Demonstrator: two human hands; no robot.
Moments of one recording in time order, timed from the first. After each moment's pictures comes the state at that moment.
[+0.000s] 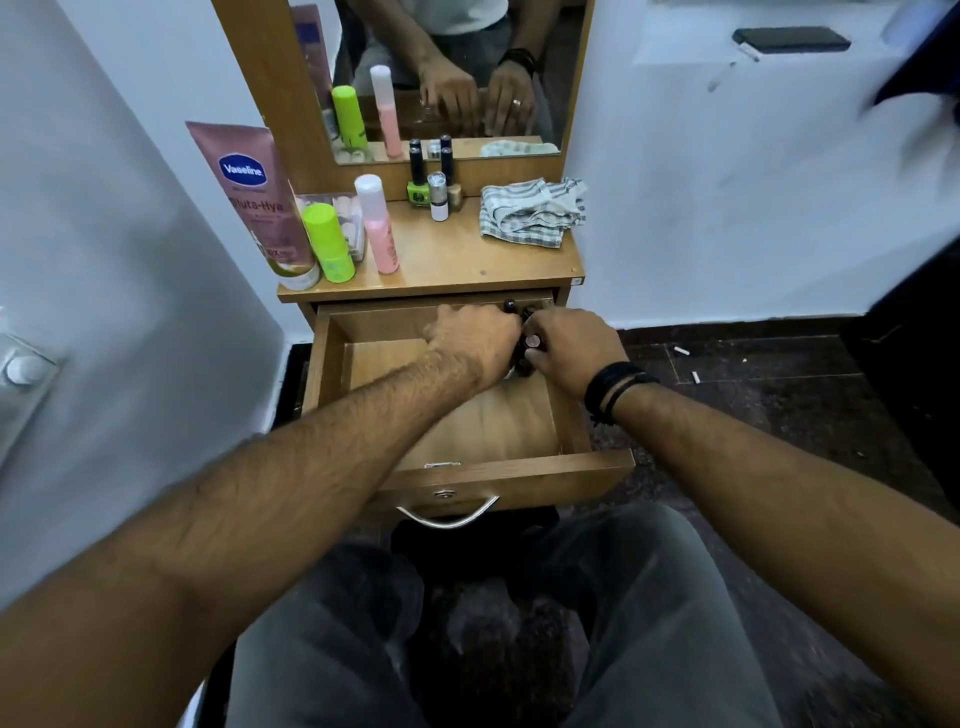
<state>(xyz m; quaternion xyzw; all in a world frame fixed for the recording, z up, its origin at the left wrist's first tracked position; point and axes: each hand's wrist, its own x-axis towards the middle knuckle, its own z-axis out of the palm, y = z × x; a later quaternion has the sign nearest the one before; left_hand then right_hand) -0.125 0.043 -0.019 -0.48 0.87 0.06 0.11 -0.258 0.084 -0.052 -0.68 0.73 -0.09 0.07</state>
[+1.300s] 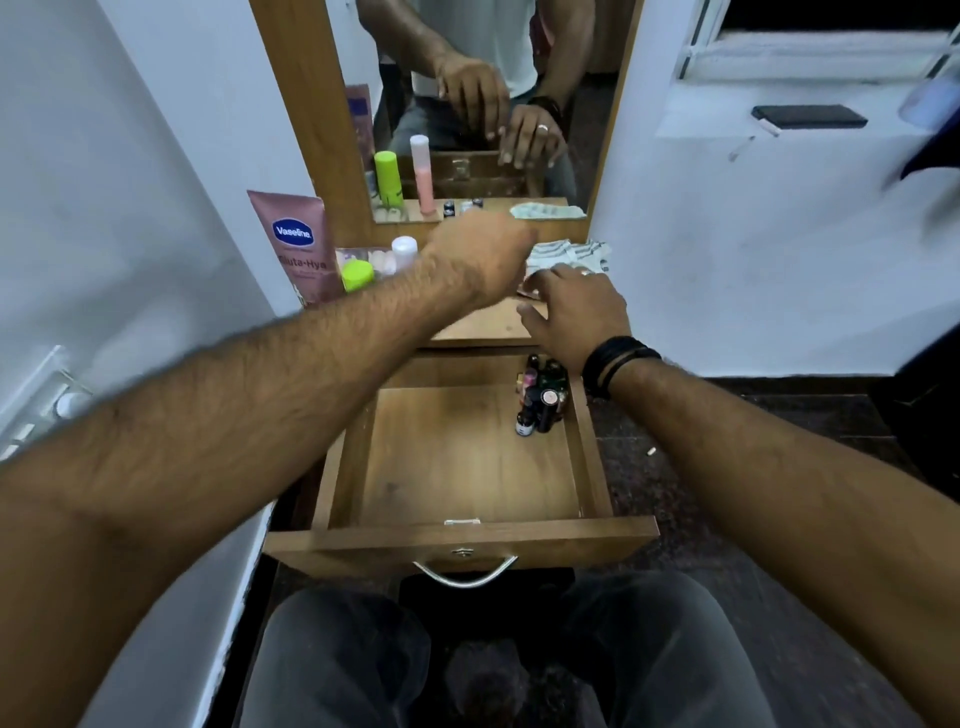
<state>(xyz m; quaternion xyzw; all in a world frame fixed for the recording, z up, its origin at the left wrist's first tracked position) -0.118 -0.032 0.086 -0.44 0.89 -0.08 -0.05 -0.250 0.019 0.005 -0.68 0.71 -0.18 -0.04</state>
